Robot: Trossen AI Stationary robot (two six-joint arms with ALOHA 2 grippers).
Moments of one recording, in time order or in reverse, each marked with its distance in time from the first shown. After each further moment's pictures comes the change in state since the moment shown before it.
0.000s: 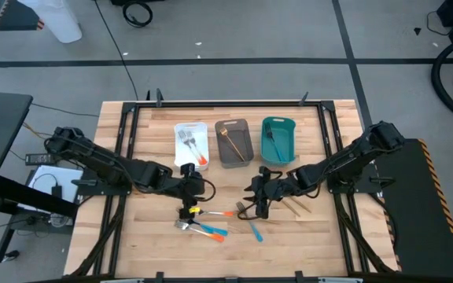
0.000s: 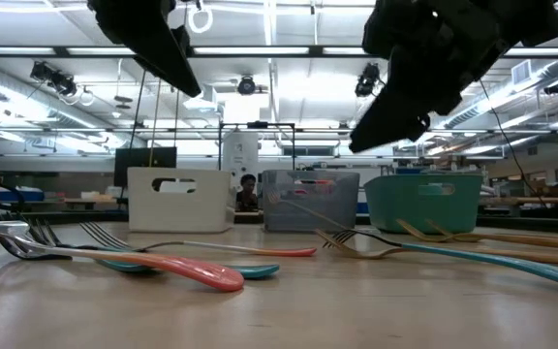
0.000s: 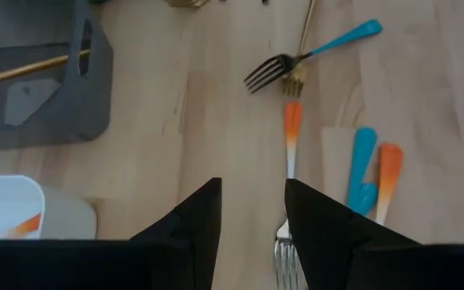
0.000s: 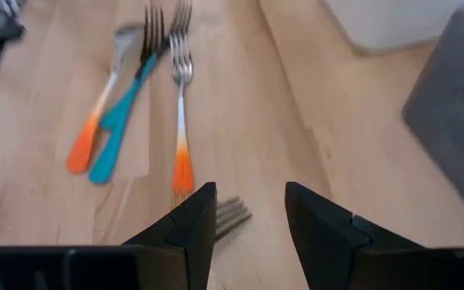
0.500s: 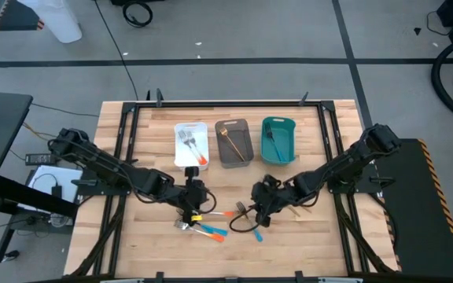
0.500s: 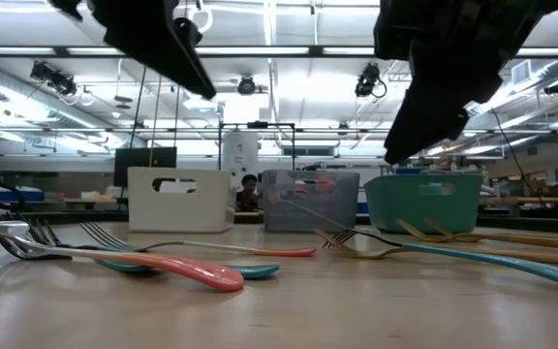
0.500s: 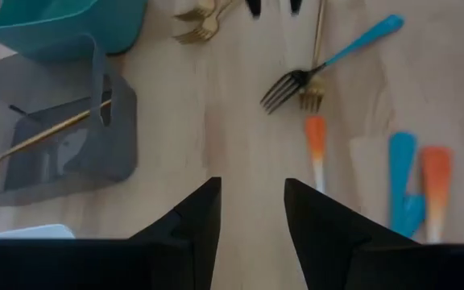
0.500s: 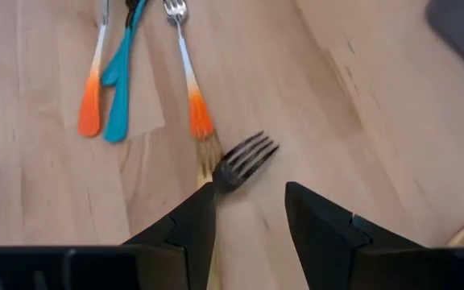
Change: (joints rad) left arm -0.055 0.053 -0.016 0.095 -0.165 0.159; right arm 0.091 0.049 0.128 -0.293 0.010 0.277
